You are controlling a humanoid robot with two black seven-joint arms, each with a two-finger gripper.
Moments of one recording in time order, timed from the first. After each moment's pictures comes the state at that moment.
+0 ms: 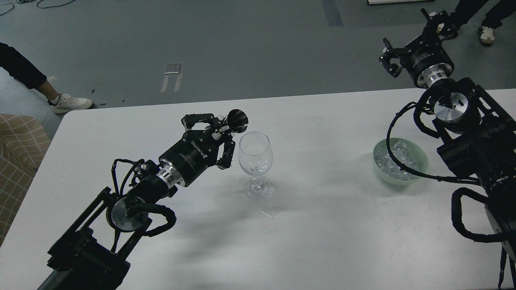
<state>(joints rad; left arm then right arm) -0.24 0.23 -1.09 -1.52 0.19 -0.10 0.15 0.90 -0.13 1.30 0.41 -0.28 0.31 0.11</state>
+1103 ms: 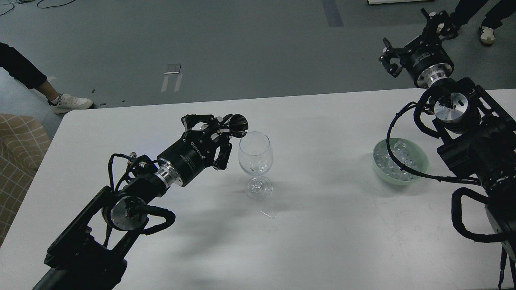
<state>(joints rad) -0.25 0.24 -1.09 -1.50 0.32 -0.11 0.16 0.90 -0.13 1.29 0.41 -0.28 0.31 0.11</state>
